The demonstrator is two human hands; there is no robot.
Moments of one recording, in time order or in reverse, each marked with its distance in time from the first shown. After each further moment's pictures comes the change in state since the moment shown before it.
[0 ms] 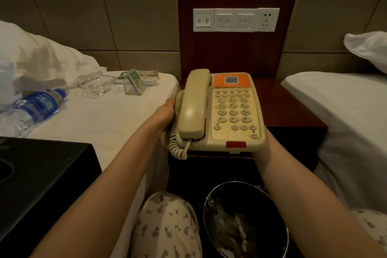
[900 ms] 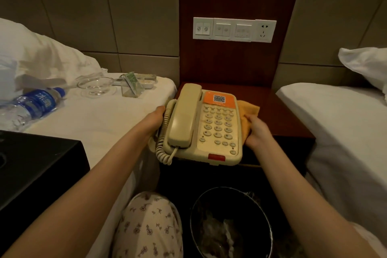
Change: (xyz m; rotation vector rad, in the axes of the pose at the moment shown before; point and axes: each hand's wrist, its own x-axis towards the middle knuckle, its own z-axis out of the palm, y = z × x) left_hand -0.004 -0.010 0.000 0.036 0.074 -0.006; right_hand 0.001 -0.028 -0.028 -0.067 0.507 -0.086
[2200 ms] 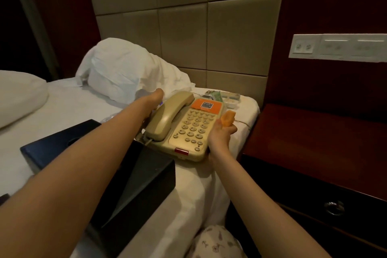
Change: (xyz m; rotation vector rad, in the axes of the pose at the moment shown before) left_hand 0.033 0.006 -0.214 0.162 0.529 -0.275; right_hand -0.050 0.107 0.240 -0.355 -0.282 -0.050
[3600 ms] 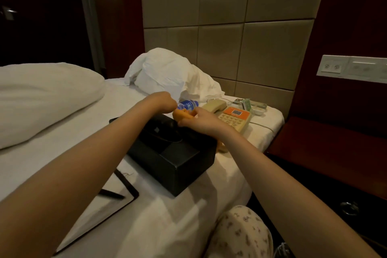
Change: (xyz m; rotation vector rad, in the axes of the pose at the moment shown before) left_hand -0.109 -0.045 -0.088 0.725 0.130 0.280; right_hand -0.114 -0.041 0.044 -1.026 -0.697 -0.543
